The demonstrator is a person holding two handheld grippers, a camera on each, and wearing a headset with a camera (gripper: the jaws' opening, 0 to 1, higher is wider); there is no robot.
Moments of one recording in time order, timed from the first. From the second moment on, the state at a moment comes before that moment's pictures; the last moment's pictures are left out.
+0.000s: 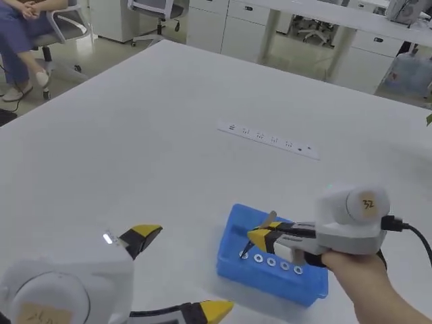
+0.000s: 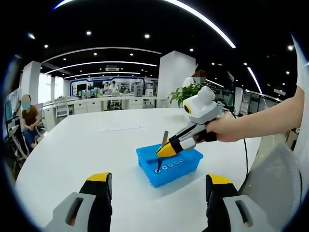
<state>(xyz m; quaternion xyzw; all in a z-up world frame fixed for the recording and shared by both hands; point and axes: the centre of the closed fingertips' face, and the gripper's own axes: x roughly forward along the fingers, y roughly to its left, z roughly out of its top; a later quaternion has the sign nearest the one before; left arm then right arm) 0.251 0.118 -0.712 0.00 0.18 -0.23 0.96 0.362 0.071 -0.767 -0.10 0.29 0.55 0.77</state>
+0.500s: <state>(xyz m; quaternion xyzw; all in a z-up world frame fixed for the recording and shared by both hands) 0.249 0.115 -0.712 0.01 0.18 -0.24 0.96 0.375 0.054 -0.714 -0.04 0.23 0.53 0.82</state>
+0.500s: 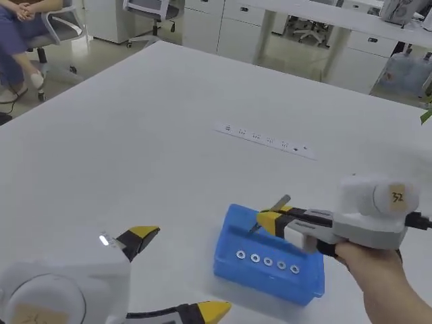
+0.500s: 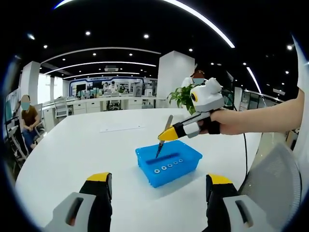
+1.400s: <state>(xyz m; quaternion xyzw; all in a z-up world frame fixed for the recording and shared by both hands) 0.222 0.060 -0.702 0.01 0.19 -0.40 0.90 0.273 0.002 -0.722 -0.06 0.26 0.54 0.80</state>
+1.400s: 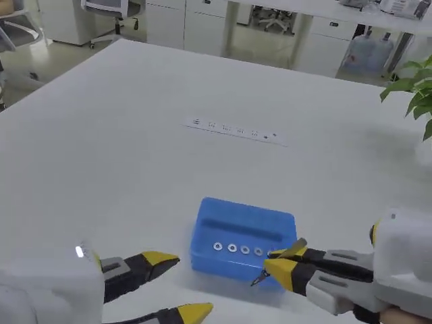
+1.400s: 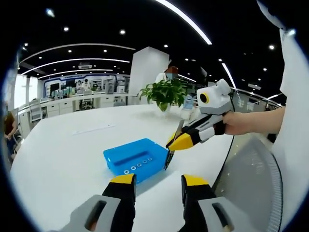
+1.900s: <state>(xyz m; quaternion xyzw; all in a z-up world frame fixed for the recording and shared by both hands) 0.225 0.012 -0.679 0.06 0.21 -0.52 0.83 0.230 0.007 -0.736 -0.10 0.27 0.60 0.74</state>
